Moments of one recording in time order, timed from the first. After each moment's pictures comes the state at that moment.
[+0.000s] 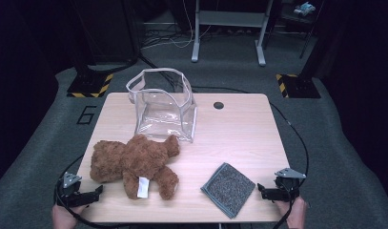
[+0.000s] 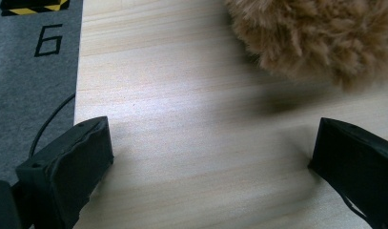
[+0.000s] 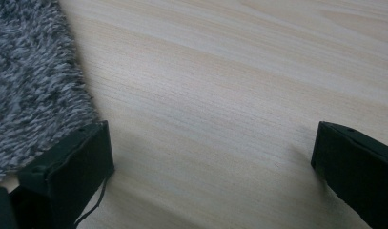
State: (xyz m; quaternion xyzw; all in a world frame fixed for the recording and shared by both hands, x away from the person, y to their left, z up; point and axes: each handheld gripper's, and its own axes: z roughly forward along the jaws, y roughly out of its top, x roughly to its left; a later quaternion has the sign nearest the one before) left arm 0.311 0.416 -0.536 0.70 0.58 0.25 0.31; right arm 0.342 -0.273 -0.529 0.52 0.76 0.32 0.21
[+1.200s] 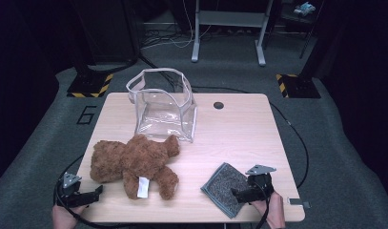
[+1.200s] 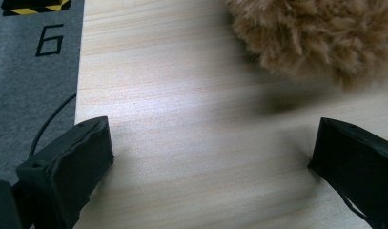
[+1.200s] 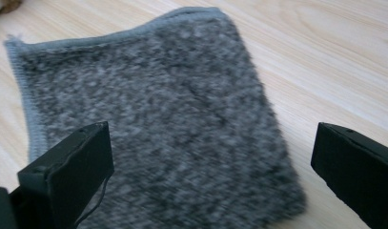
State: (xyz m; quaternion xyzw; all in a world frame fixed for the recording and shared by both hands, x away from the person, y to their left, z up) left arm 0.310 0.416 -0.536 0.71 0.58 0.26 0.31; right arm 0.339 -0.180 -0.496 0.44 0.83 0.32 0.14
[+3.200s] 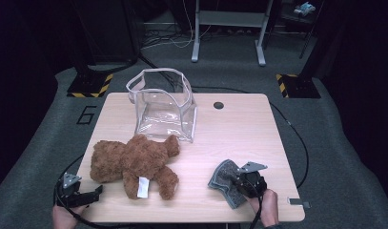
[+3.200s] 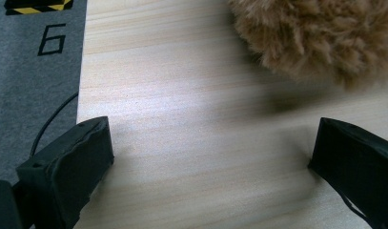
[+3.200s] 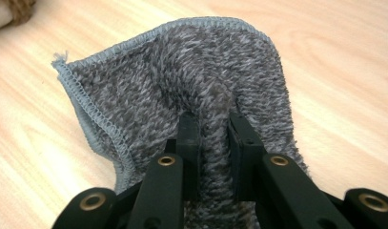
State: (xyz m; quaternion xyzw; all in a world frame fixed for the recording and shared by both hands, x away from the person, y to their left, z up) left arm 0.310 0.415 -0.536 0.70 0.59 0.26 0.31; right arm 0.342 -0.160 -0.482 0.43 0.83 0.31 0.17
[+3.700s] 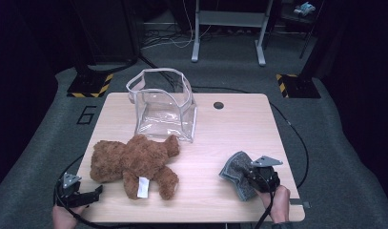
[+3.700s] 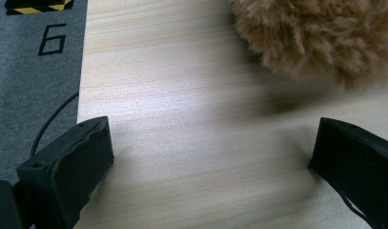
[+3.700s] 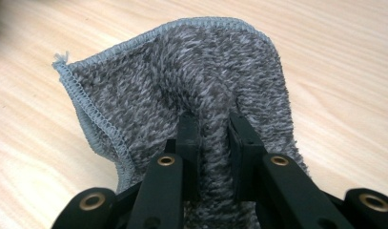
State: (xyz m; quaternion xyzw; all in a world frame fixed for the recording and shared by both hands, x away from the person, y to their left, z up) left arm 0.310 0.416 -0.536 0.70 0.59 0.26 0.31; right arm 0.347 -0.191 -0.458 0.46 0.80 0.32 0.21
